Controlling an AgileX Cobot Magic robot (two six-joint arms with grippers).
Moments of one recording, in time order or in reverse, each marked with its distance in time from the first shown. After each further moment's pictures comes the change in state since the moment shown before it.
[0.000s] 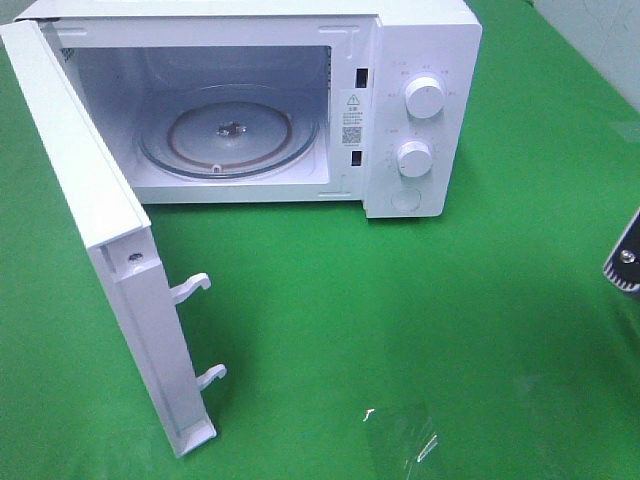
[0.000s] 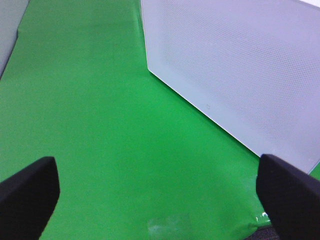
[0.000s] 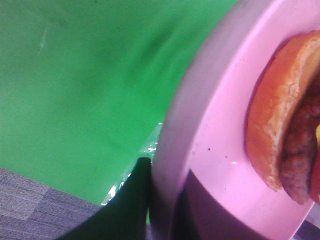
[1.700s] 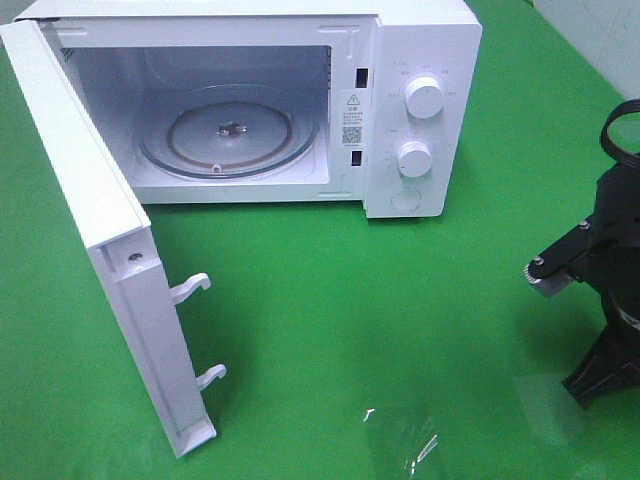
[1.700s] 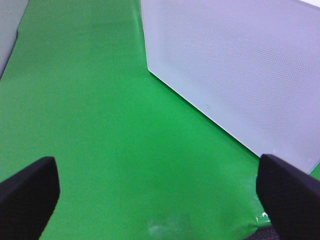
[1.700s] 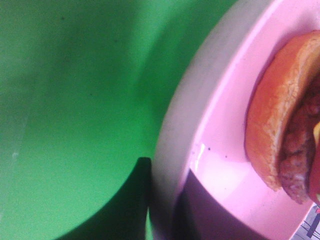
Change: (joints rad) left arm 0.000 0.000 0.000 0.000 0.000 0.000; right arm -0.119 0.543 -0.068 -0.064 -0.163 0.495
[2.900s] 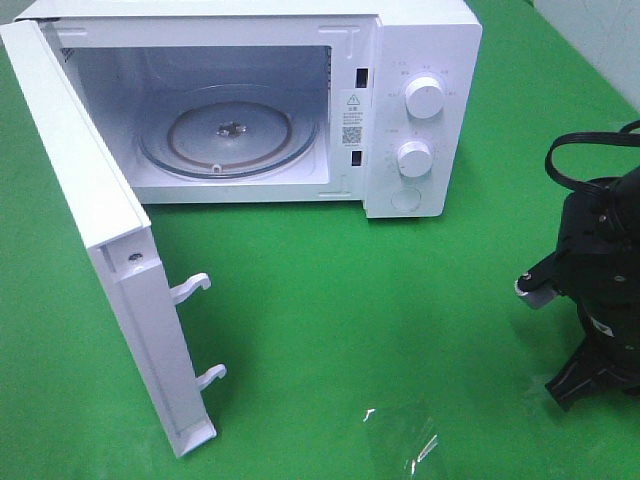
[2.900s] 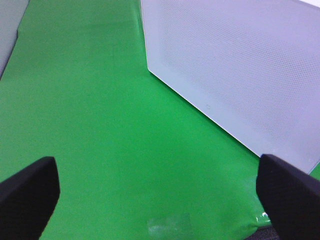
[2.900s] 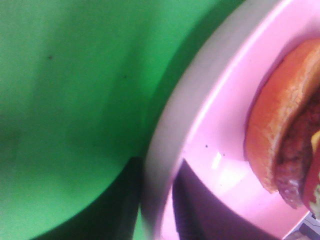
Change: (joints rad) left arm 0.000 0.000 0.000 0.000 0.000 0.000; right arm -0.085 0.200 -0.047 -0.037 -0.096 0.047
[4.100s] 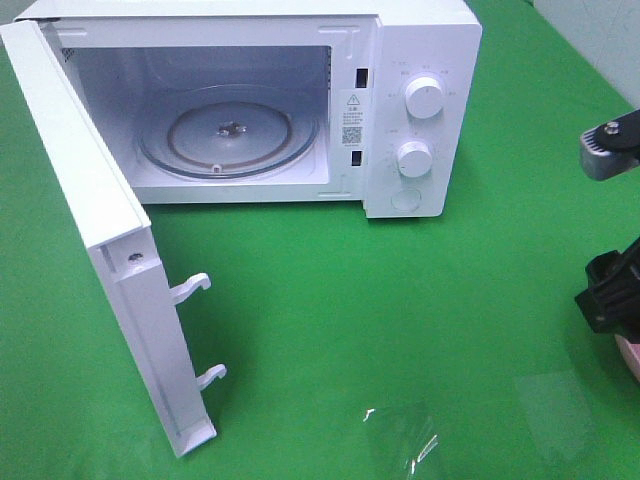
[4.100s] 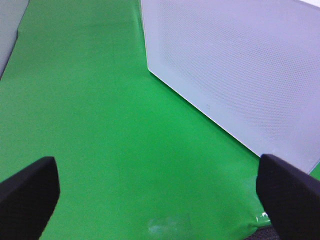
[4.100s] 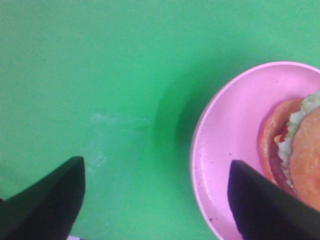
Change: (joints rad) left arm 0.000 0.000 0.000 0.000 0.000 0.000; right arm 0.000 -0.717 -0.002 0.465 0.011 -0.494
